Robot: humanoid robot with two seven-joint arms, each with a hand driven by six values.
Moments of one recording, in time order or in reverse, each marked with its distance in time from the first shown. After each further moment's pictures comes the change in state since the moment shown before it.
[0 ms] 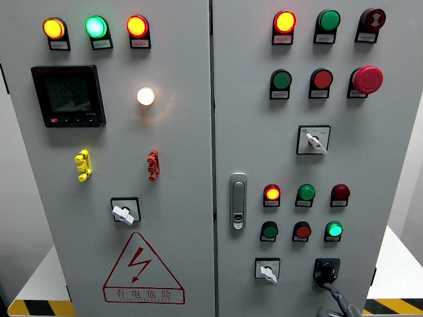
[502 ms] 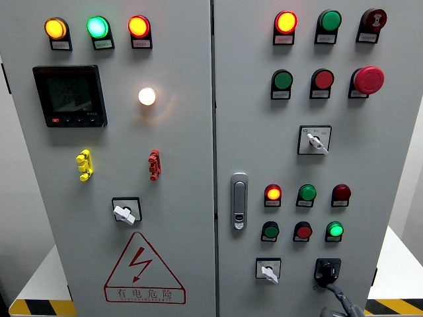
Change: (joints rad) left arm 0.000 0.000 0.000 0.000 0.000 0.000 0.000; right arm -0.001 -0.003 0.020 -0.006 0.001 -0.001 -0.002
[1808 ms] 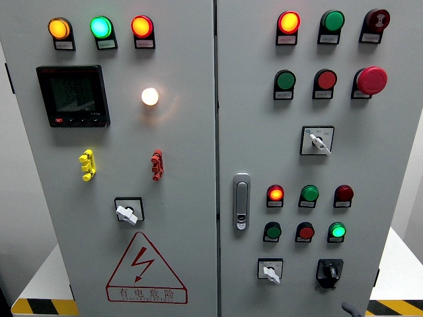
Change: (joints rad) left arm 0.000 0.001 0.000 0.000 0.000 0.000 0.000; right arm -0.194 -0.002 0.001 0.171 -0.006 -0.020 0.003
